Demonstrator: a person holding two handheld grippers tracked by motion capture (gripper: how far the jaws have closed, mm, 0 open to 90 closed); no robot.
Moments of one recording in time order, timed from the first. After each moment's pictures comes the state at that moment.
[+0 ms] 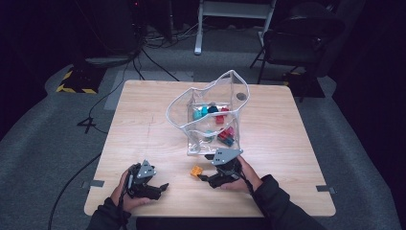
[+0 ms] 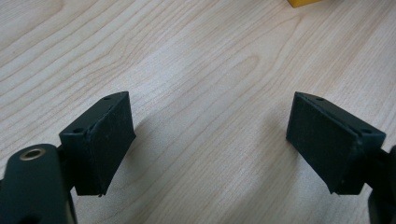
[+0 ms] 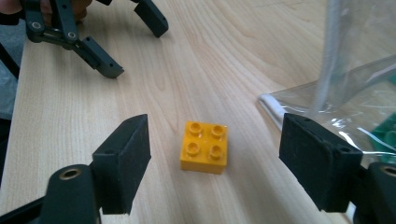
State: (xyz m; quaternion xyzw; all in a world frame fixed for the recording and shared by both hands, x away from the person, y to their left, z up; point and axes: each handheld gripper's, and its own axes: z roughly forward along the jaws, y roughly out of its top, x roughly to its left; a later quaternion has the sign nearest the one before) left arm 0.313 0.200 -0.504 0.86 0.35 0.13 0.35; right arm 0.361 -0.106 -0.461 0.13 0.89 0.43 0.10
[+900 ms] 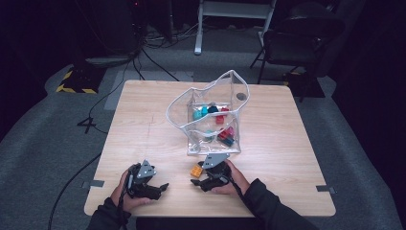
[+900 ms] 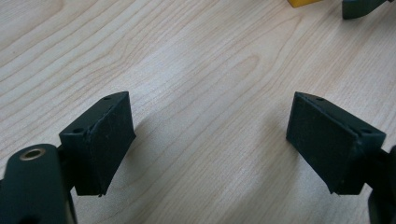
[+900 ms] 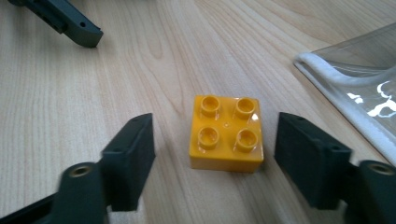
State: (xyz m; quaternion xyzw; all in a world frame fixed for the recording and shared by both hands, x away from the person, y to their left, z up) left arm 0.313 0.200 -0.504 0.86 0.35 0.13 0.35; right arm 0.366 -0.084 -0.505 0.16 0.90 0.41 0.08
